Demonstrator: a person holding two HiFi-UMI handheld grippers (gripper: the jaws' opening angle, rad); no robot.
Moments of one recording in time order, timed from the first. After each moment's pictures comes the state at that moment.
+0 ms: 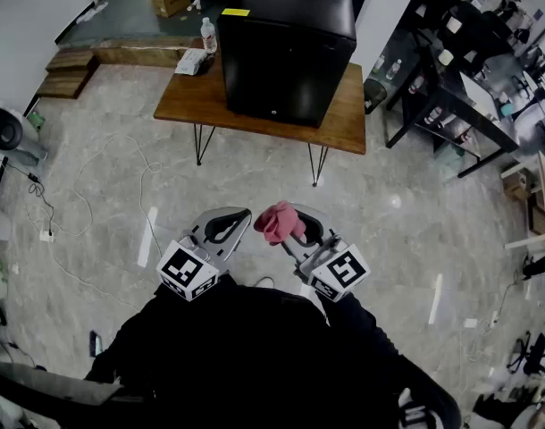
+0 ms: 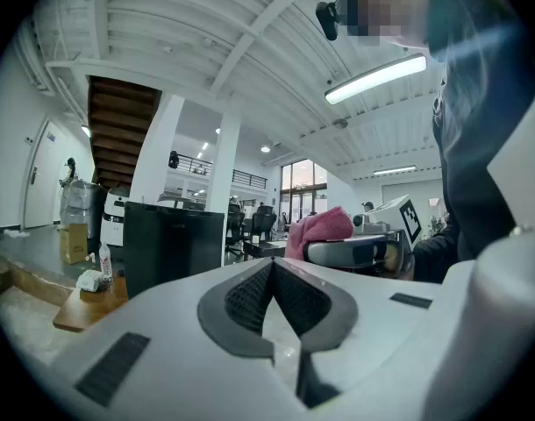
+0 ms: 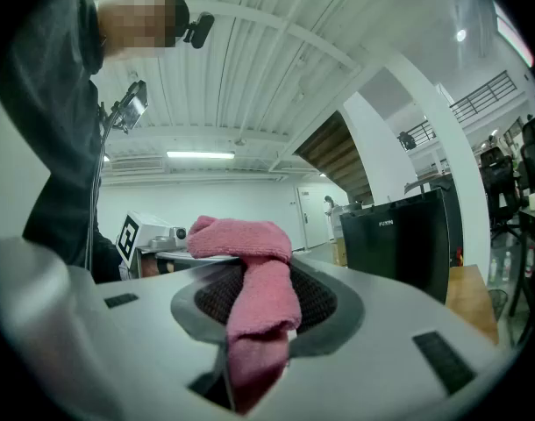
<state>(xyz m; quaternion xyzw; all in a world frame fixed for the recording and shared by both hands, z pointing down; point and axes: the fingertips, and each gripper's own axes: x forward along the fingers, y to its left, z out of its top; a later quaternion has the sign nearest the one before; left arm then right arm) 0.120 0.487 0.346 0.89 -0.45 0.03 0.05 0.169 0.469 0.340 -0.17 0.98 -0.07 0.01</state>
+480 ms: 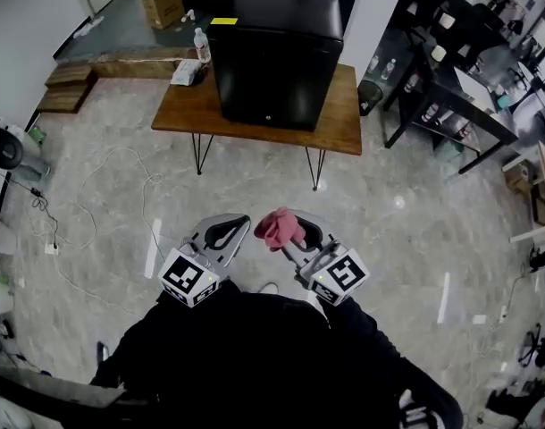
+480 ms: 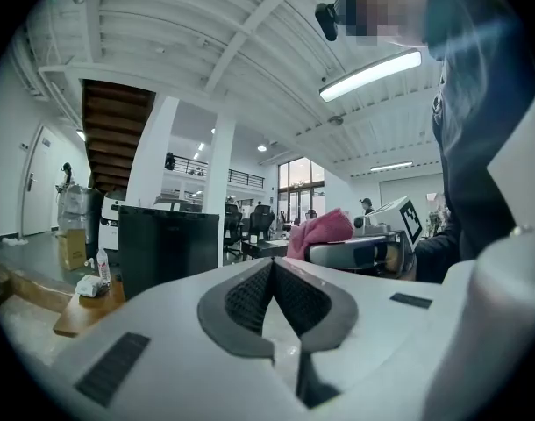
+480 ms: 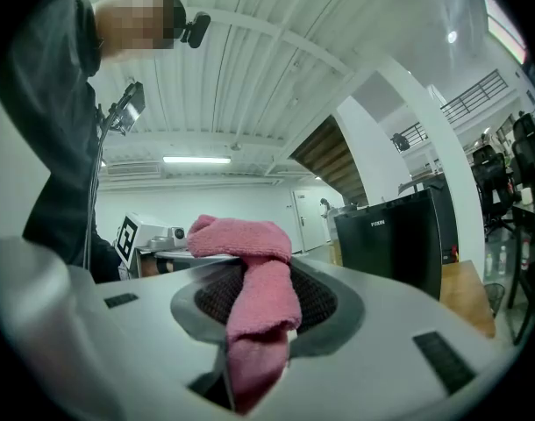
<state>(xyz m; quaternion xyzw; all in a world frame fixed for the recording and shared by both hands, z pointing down) 0.144 0.492 0.342 0.89 -0.45 0.03 0.04 0.197 0.474 0.341 -0.18 0.98 -0.08 0.02</state>
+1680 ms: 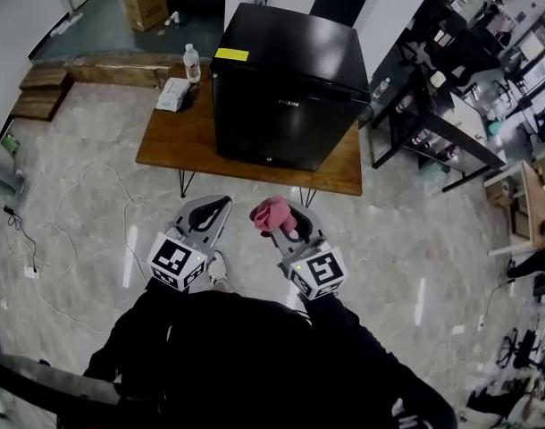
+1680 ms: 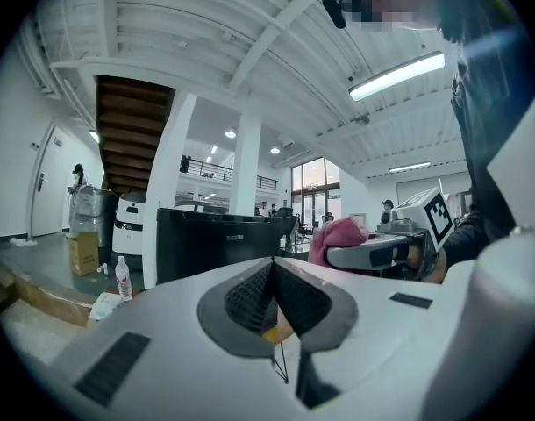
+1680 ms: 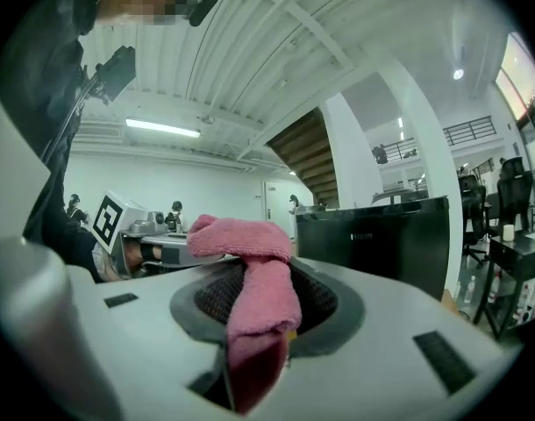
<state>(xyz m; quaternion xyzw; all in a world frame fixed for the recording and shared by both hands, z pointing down) -0.039 0.263 0.353 0.87 -0.48 0.02 0.04 0.046 0.248 0.355 -0.29 0.95 -0.03 -0.04</state>
